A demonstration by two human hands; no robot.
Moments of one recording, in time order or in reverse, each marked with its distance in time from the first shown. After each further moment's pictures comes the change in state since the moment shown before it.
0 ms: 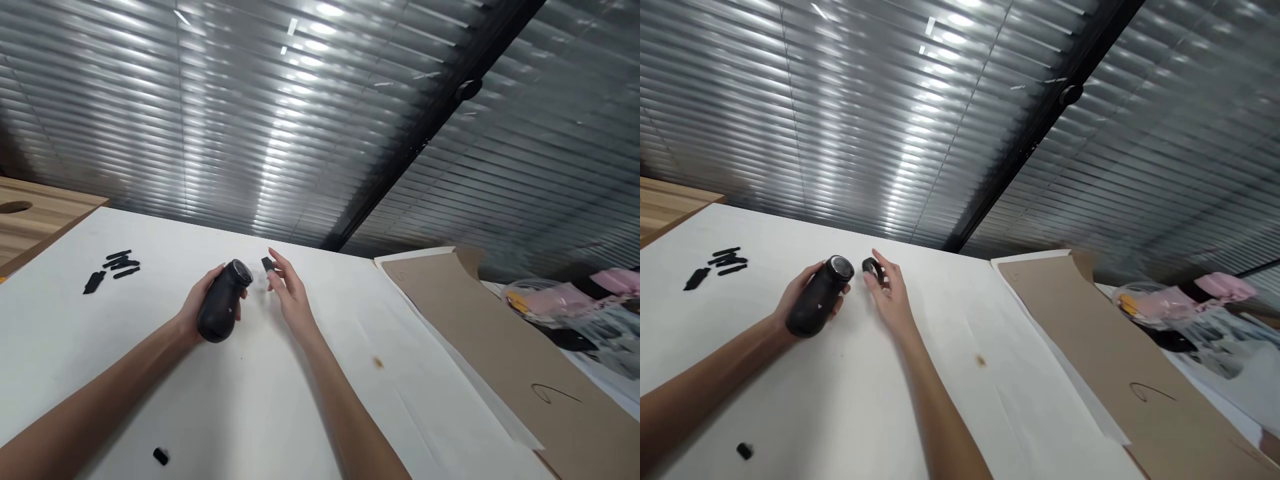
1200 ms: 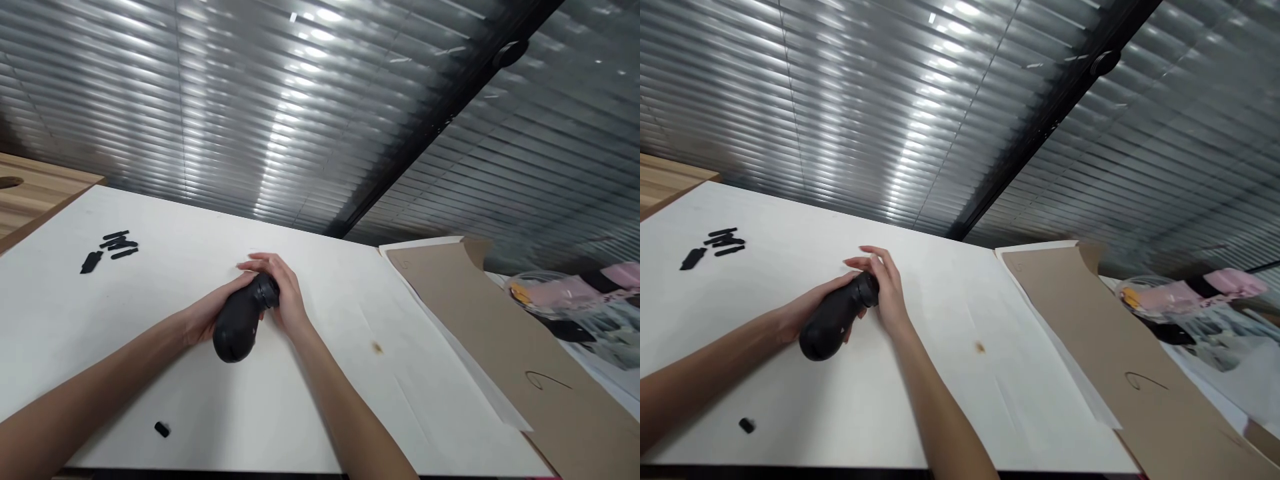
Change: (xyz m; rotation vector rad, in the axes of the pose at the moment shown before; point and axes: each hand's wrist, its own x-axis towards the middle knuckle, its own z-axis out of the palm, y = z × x) left_hand -0.009 -0.023 -0.008 0.262 -0.195 -0.269; right_hand -0.014 -0.028 0.020 0.497 -0.075 0.191
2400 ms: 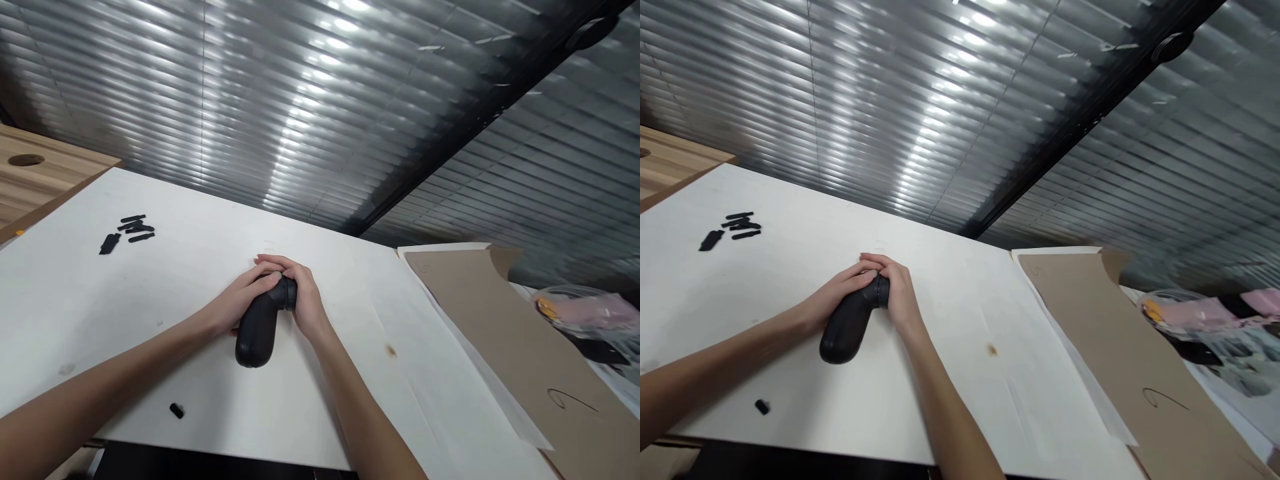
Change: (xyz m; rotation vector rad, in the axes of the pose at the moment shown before) left_hand 0.006 -0.008 0.016 0.231 0.113 0.415; right_hand -0.004 -0.013 -0.002 -0.163 0.012 0.067
